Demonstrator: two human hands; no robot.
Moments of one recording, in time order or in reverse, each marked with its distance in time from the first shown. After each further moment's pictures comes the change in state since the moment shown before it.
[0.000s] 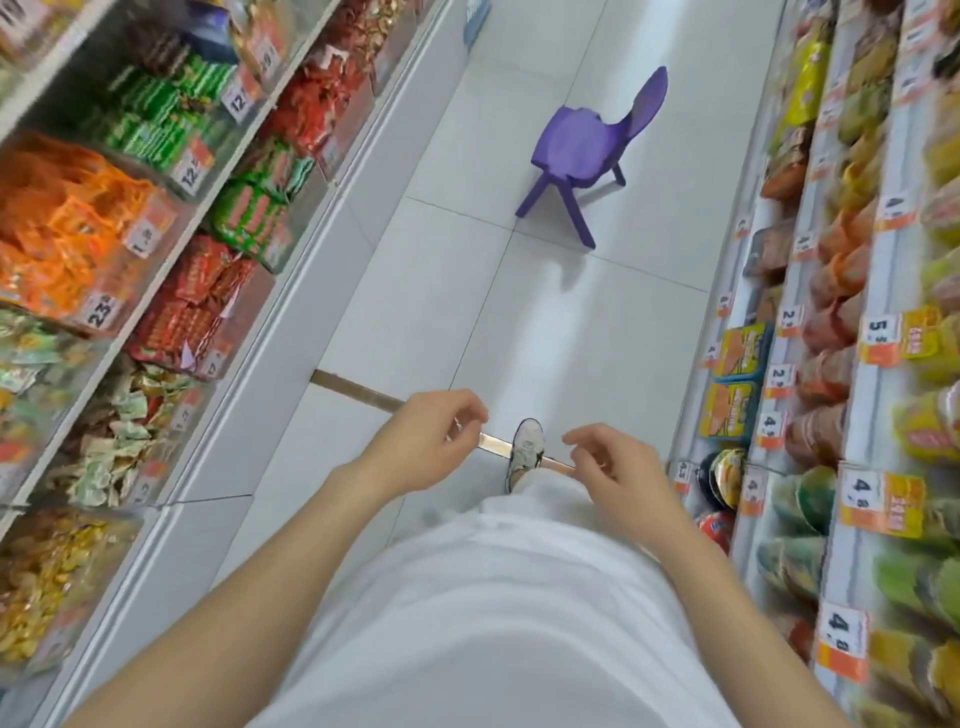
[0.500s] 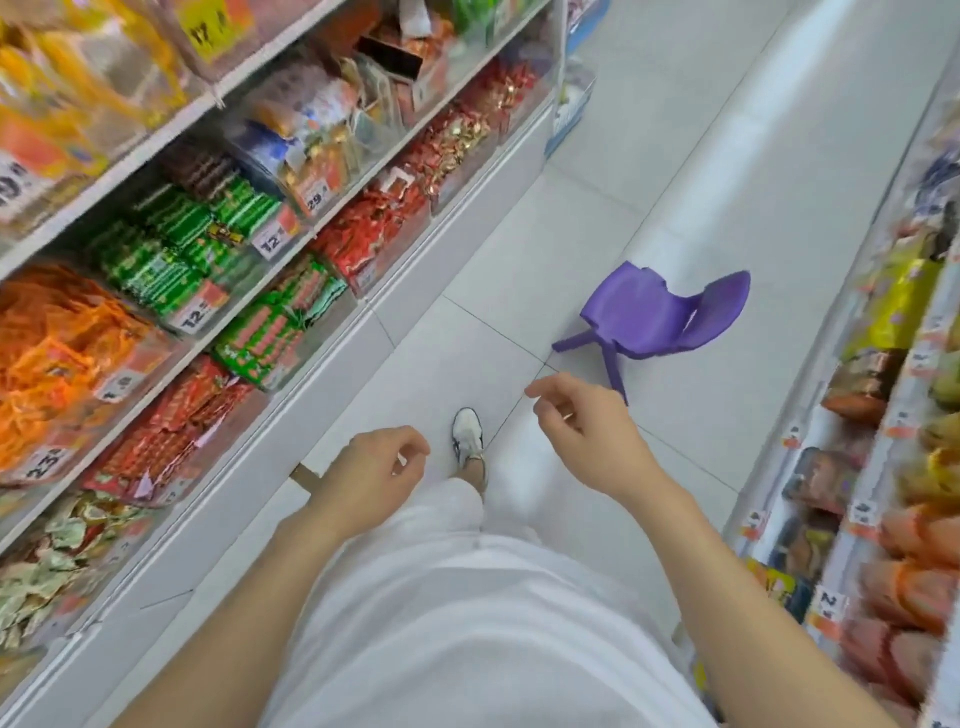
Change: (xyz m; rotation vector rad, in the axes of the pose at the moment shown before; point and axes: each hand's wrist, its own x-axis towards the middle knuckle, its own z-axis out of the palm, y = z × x) left_hand 0.301 -0.037 -0.232 -0.092 0.273 -0.296; right_hand 0.466 -0.242 -0.114 -0.120 -0.180 -0.293
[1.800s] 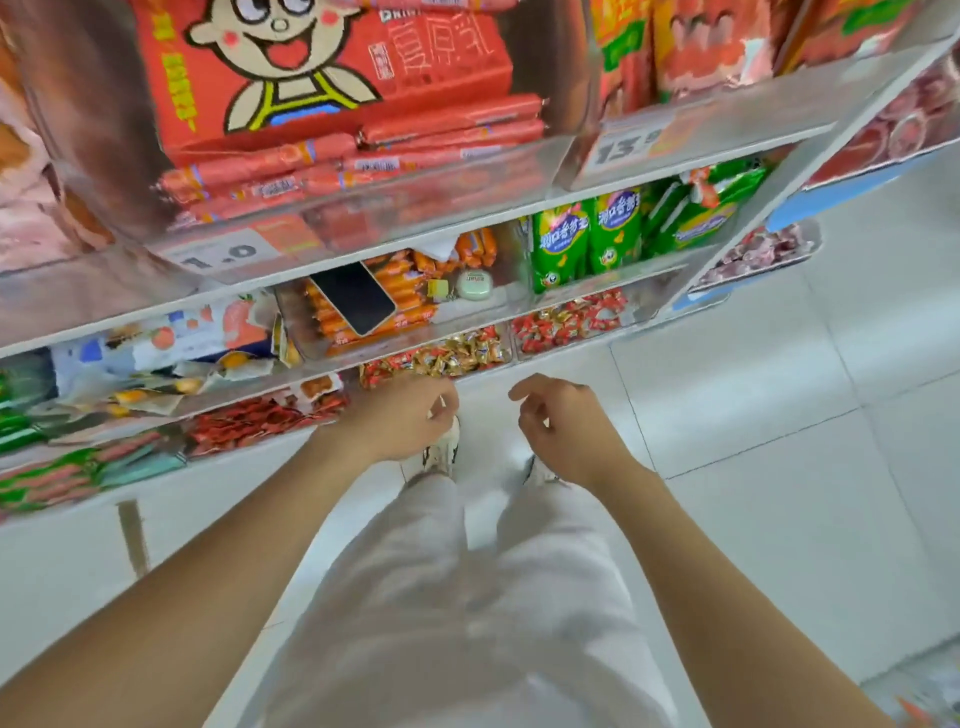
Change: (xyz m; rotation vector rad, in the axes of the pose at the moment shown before) left_hand 0.774 0.188 -0.256 -0.086 0.071 -0.251; right_hand 0.886 -0.056 -0.237 -0.470 -0.597 -0.389
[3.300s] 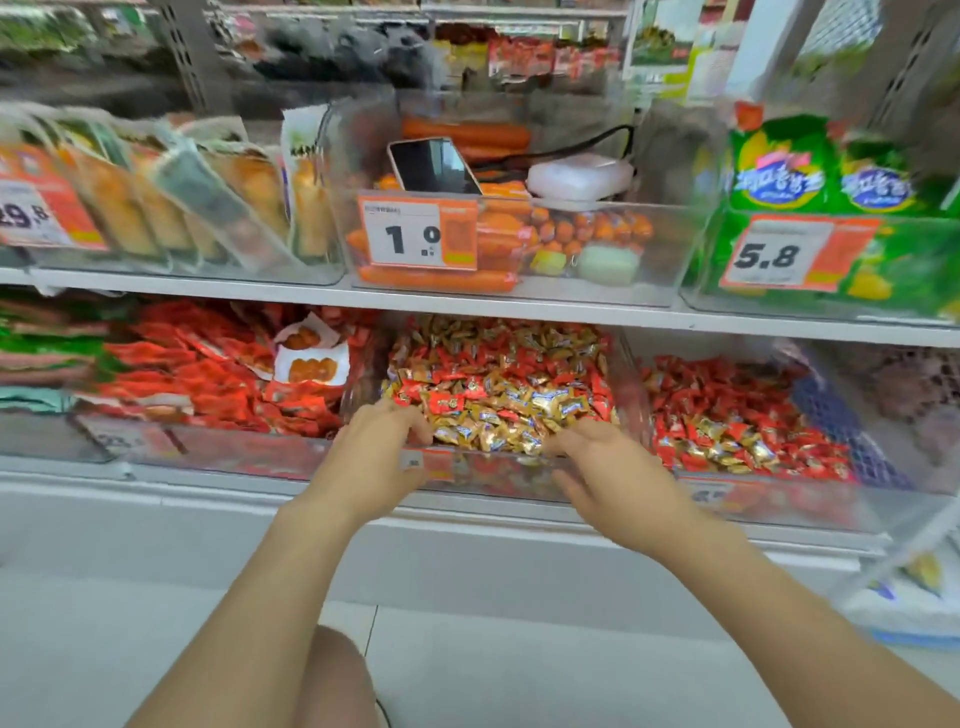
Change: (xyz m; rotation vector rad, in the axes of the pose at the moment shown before) left_hand 0.157 -0.221 0.257 0.063 0.984 -0.298; right_hand 0.227 0.234 0.231 -0.611 0.217 -0.782
